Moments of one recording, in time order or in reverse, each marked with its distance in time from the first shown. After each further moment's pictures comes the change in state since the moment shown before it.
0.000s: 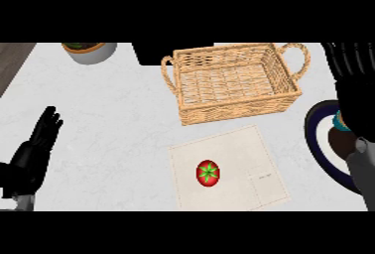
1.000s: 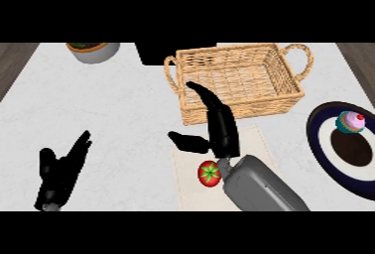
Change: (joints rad) left arm 0.031 -0.072 -0.116 0.077 0.003 -0.015 0.271; right arm -0.163 0.360 0.557 0.395 0.731 -0.563 0.365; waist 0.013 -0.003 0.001
